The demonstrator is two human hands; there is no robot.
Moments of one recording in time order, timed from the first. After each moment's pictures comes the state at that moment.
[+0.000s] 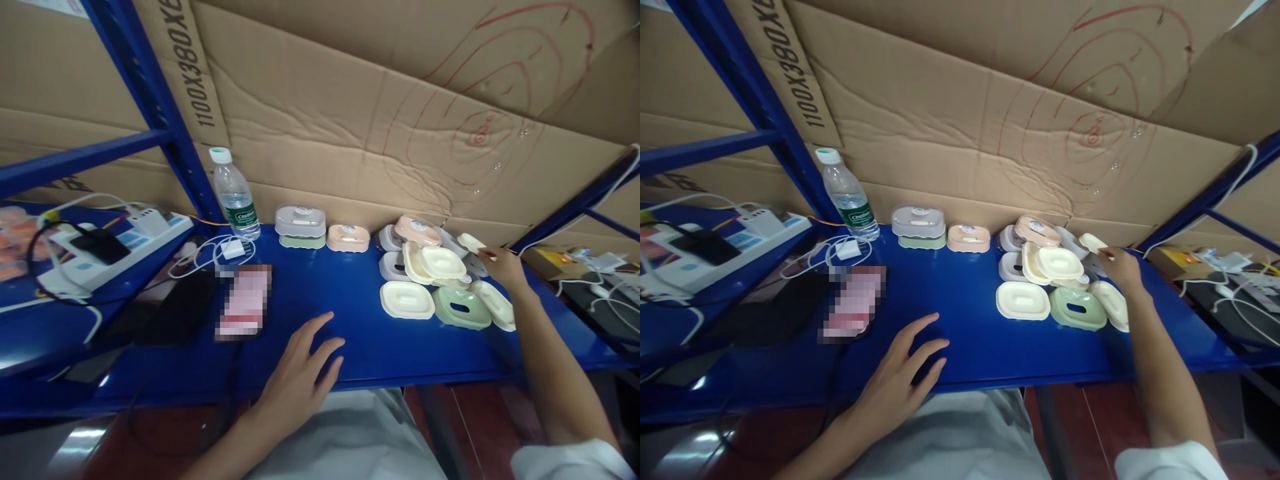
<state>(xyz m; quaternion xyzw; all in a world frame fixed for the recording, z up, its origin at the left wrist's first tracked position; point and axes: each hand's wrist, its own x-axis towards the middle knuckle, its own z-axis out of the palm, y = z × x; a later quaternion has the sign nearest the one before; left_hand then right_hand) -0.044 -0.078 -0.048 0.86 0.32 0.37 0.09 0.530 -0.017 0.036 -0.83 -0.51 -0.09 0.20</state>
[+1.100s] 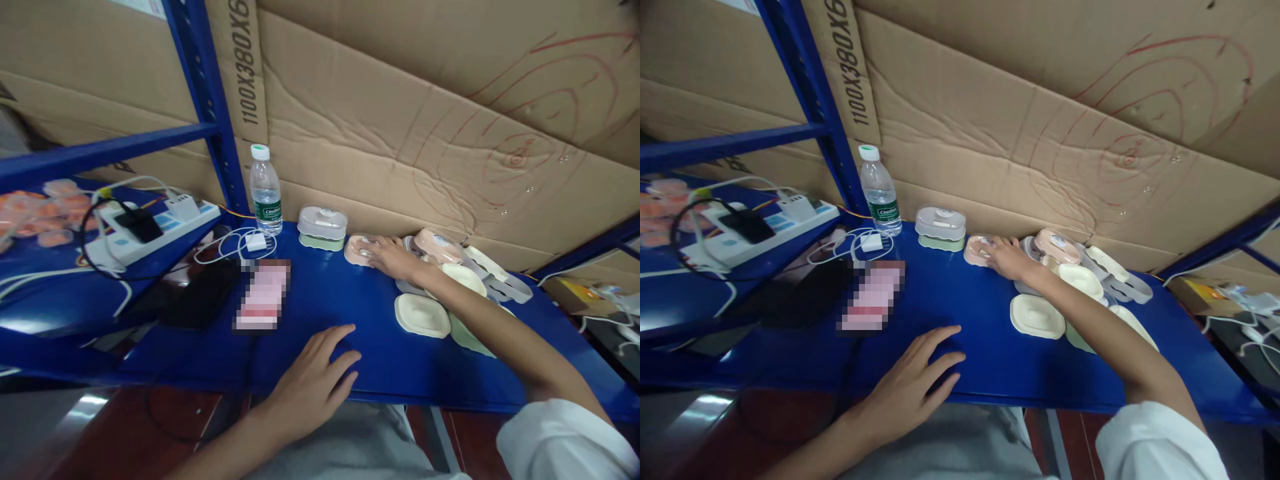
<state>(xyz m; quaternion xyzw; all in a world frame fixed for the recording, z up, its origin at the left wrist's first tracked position) -0.046 -0.079 -0.046 0.88 0.29 0.34 0.12 0.229 0.098 0.055 -0.51 -0.85 -0.05 -0.07</state>
